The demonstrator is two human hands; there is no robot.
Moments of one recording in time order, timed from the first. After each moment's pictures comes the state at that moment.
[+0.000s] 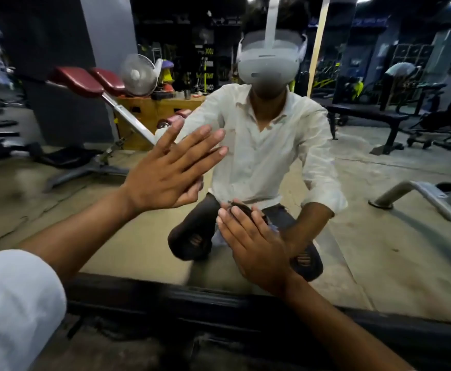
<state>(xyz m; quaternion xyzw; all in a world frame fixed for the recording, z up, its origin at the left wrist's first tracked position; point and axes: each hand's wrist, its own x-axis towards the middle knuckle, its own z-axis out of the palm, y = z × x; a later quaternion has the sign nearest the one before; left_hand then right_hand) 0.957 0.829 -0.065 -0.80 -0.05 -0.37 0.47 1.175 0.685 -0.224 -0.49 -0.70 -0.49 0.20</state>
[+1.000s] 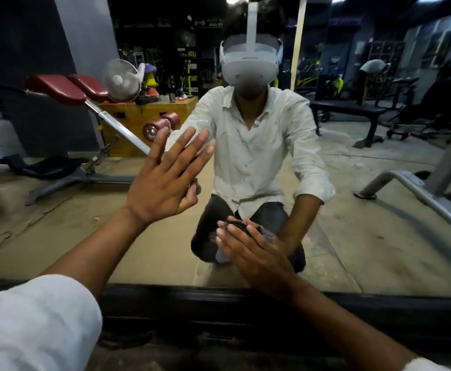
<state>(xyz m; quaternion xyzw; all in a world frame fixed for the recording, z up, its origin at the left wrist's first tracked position) 0.968 0.823 -0.087 -0.79 -0.10 -0.41 0.44 1.186 0.649 -0.249 -0.49 -0.70 -0.51 0.10</state>
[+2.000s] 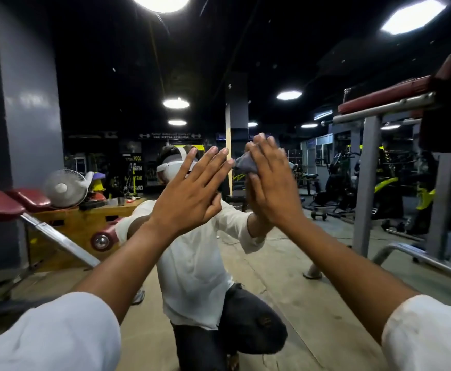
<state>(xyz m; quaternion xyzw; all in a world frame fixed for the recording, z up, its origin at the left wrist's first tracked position) 1.041 0.782 0.118 -0.78 -0.05 -0.46 0.43 1.220 0.633 0.112 -0.60 -0.50 -0.52 0.35</state>
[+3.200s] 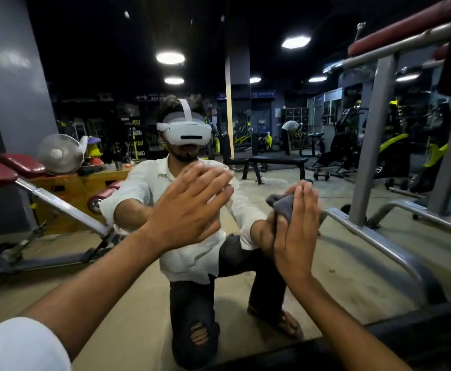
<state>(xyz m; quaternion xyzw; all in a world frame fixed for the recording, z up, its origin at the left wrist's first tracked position) 1.065 0.755 0.019 -0.79 0.04 -0.39 0.46 1.256 0.597 -0.091 -0.66 -0.36 -0.40 0.53</state>
